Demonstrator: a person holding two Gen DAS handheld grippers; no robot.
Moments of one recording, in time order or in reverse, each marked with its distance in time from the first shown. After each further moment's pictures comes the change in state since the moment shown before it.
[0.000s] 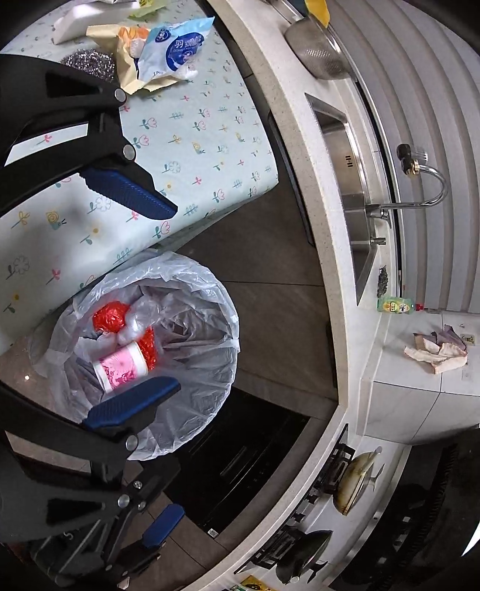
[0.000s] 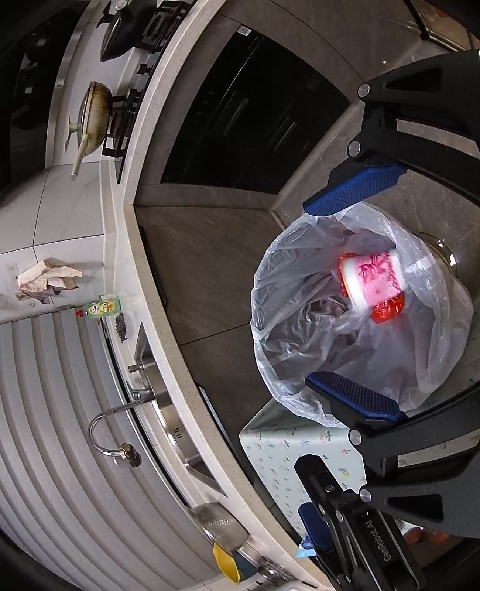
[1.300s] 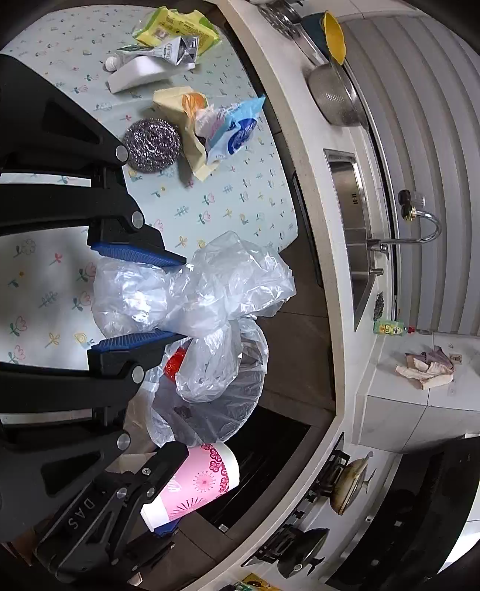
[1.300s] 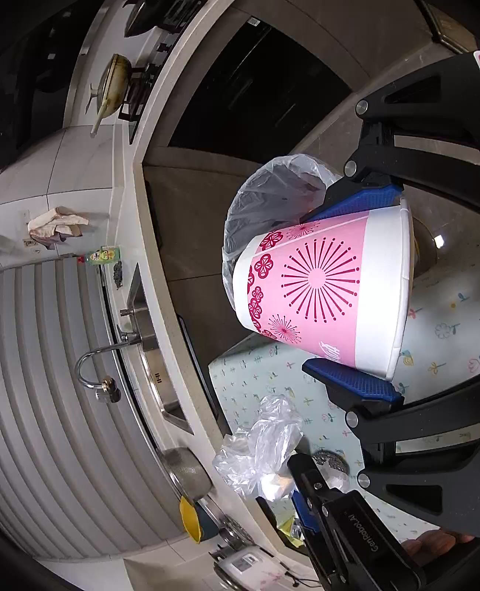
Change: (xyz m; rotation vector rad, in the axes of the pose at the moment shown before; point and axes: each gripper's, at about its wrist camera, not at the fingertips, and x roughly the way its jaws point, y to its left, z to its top) left arm -0.101 0.045 -0.055 -0.028 0.001 0.041; right arm -0.078 0.065 -0.047 -0.096 0.014 0.095
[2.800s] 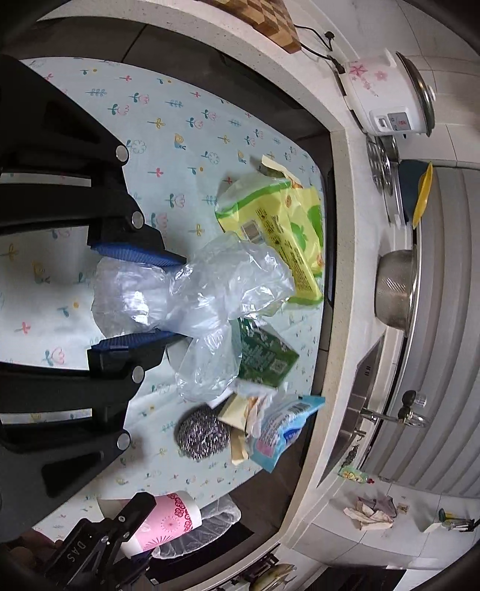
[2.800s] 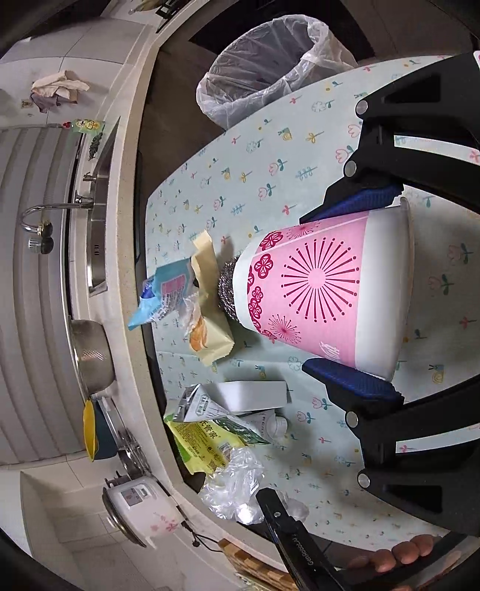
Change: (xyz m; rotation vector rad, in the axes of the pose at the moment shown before) left arm -0.084 0.287 -0.109 -0.342 -0.001 0.260; right arm 0.019 0.252 -0.079 -0.268 0.164 0.194
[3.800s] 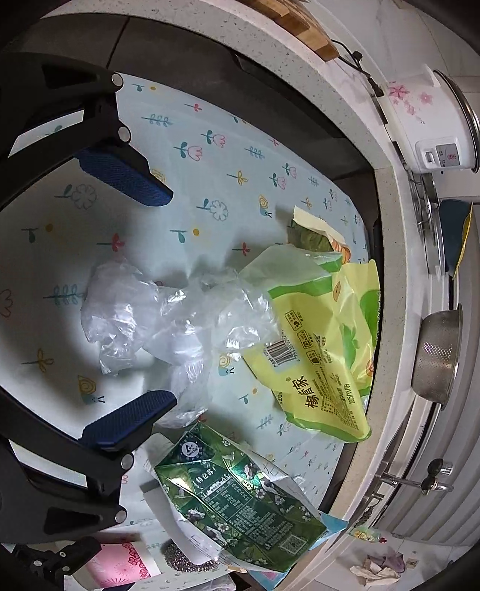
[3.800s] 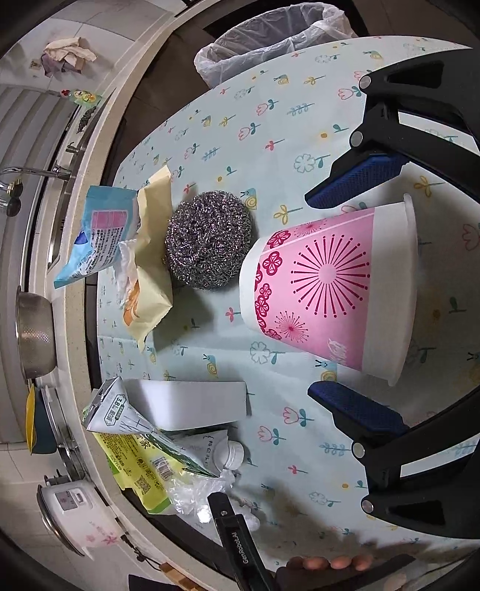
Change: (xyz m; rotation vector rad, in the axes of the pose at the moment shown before) left arm 0.096 0.088 0.001 -0.051 0.105 0.164; right arm 0.082 0.054 -0.020 -0.119 0.158 -0.056
